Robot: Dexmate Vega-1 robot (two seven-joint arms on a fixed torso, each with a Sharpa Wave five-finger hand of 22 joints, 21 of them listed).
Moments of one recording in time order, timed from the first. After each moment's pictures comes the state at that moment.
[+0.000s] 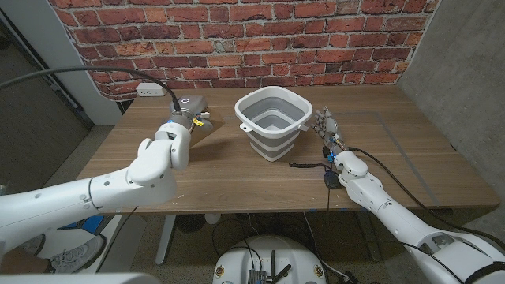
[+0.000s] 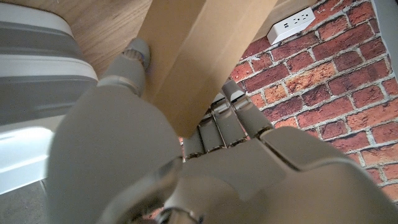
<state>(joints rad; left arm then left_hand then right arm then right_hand) 0.58 1.12 1.00 -2.41 0.68 1.18 -0.05 0.98 -0.11 0.47 -0.18 0.32 0.88 0.02 0.29 0.20 0.95 -0.10 0.19 0.20 1.00 -0.12 0.17 0.17 0.71 -0.07 0.19 0.17 -0.80 -0.38 -0.44 -1.14 0.59 0.23 -0.10 0.01 0.07 0.33 0.15 0.24 0.14 -0.07 0.19 0.17 0.12 -0.04 0.19 0.19 -0.02 -0.01 0.22 0.33 0.25 0.04 0.19 0.17</state>
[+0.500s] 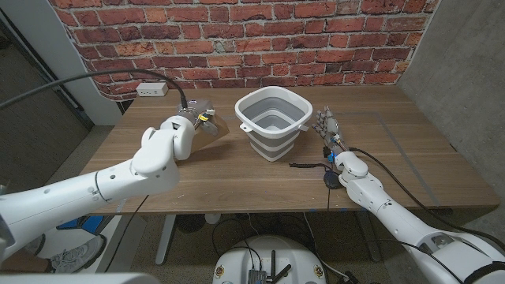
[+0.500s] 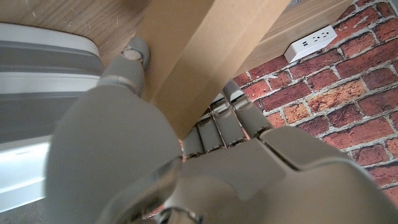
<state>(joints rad) 0.61 1.06 0.89 -2.35 0.74 1.07 -0.28 0.98 -0.11 0.47 -0.18 0.32 0.88 0.00 0.29 0.20 0.95 -0.11 0.19 0.20 0.99 -0.12 0.17 0.17 0.71 -0.07 0.19 0.17 -0.80 -0.38 -0.44 -1.12 0.60 0.23 -0.10 0.01 0.07 0.33 0.15 0.24 0.14 -0.08 0.19 0.17 0.12 -0.04 0.19 0.19 -0.02 -0.01 0.22 0.33 0.25 0.03 0.19 0.17</state>
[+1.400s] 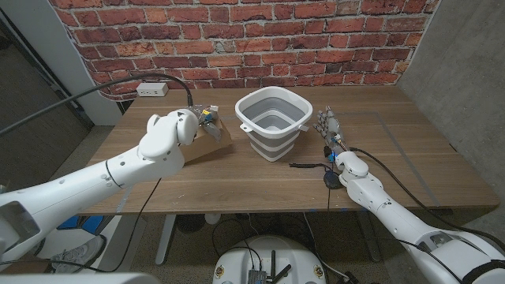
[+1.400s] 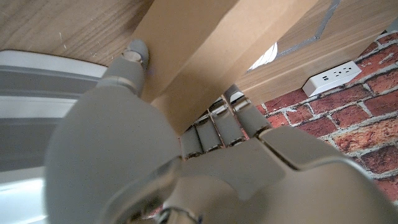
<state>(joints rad) 0.58 0.97 0.83 -2.23 0.75 0.96 -0.57 0.98 -0.11 0.46 -0.17 0.30 0.85 -0.05 0.25 0.22 0.91 -0.16 0.18 0.20 0.94 -0.13 0.16 0.17 0.66 -0.06 0.19 0.17 -0.80 -0.37 -0.44 -1.10 0.60 0.23 -0.10 0.01 0.07 0.33 0.15 0.24 0.14 -0.08 0.19 0.17 0.12 -0.04 0.19 0.19 -0.02 -0.01 0.22 0.33 0.25 0.03 0.19 0.17</state>
